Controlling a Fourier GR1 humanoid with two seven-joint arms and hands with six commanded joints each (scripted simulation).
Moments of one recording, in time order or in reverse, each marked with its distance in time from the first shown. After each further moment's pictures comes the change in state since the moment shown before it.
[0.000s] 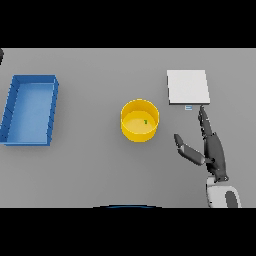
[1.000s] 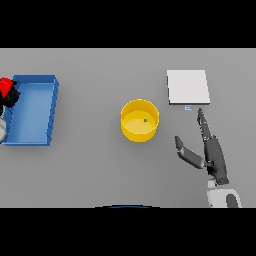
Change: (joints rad) left arm 0.640 0.113 -0.072 -0.486 0.307 0.459 0.313; right arm 0.030 -0.021 0.025 -0.022 0.041 0.005 -0.013
